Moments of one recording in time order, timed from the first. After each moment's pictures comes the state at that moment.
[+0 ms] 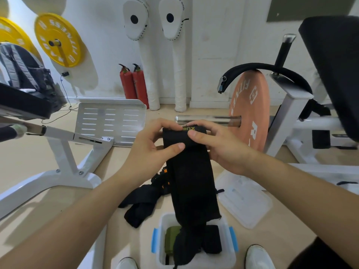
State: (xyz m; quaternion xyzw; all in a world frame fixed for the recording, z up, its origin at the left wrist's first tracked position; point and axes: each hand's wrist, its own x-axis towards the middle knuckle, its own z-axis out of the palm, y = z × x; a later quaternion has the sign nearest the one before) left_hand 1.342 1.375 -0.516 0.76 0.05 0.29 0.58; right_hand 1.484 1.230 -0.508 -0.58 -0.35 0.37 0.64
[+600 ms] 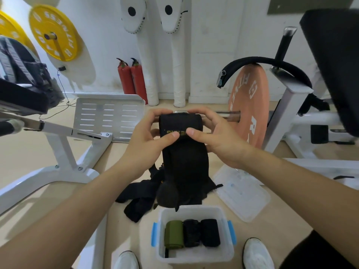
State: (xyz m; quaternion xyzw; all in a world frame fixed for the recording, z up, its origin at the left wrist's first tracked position) left_hand 1.345 1.383 -0.519 0.75 0.11 0.28 0.59; right_hand 1.486 1.232 -0.518 -0.60 -0.38 0.29 0.64
